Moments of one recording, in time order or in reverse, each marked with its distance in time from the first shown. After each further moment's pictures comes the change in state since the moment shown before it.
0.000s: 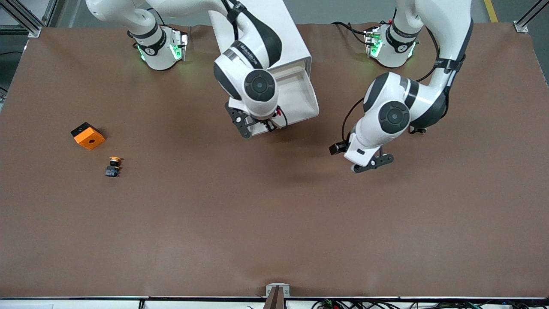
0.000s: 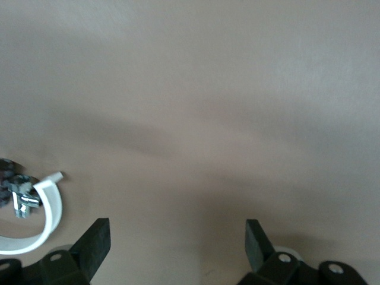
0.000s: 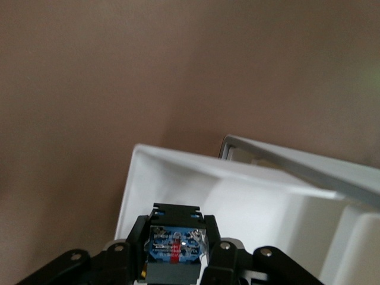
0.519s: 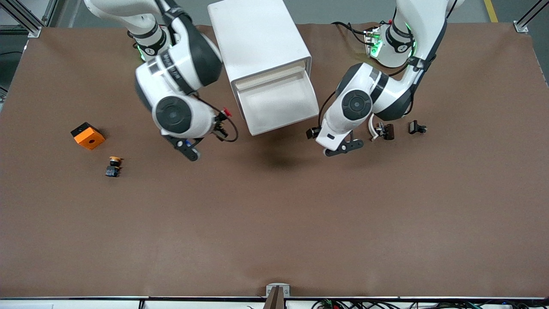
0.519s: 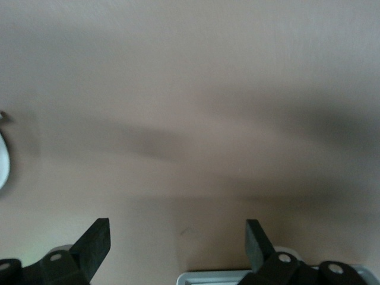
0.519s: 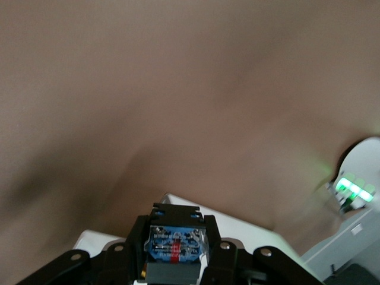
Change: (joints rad) left arm -0.002 0.027 -0.149 -0.035 0.000 0.008 -0.106; right arm -0.276 -0.091 -0.011 0.011 0.002 -0.237 -0.580
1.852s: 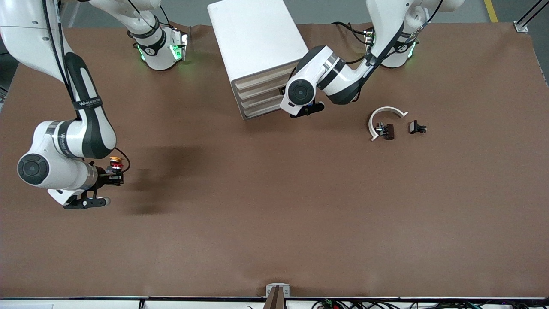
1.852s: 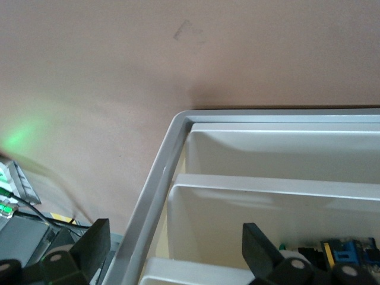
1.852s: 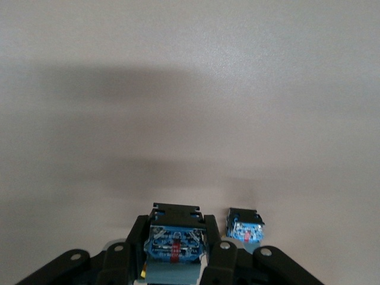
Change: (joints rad) left arm -0.030 0.071 -0.218 0.010 -0.145 -0.281 -0.208; right arm -0.517 0.093 -0.006 -0.332 -0.253 0.662 -1.201
